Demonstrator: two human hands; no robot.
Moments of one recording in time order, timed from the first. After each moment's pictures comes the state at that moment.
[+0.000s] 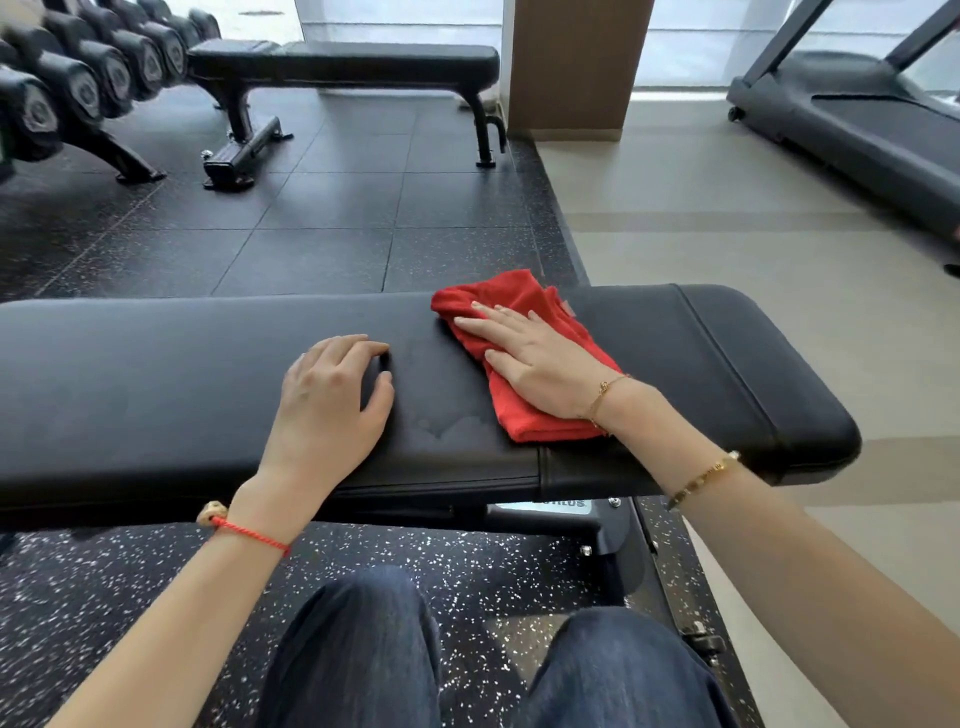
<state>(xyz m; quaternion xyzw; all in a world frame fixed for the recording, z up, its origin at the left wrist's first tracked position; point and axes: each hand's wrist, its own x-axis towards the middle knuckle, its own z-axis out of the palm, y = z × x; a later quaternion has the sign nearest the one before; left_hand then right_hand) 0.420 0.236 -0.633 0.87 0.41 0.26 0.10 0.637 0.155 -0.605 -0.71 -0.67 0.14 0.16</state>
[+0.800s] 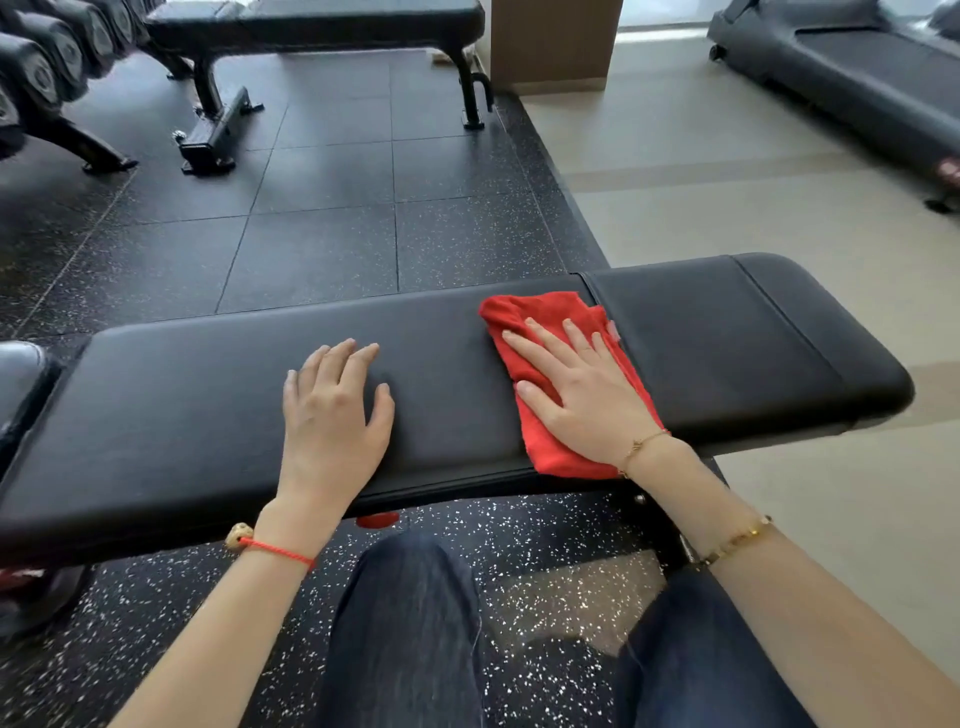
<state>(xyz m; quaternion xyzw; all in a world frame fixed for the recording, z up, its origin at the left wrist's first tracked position) 0.313 0.293 -0.621 0.87 0.43 0.22 0.10 0.528 0.156 -0.613 -0.82 -0.56 0.05 0.13</state>
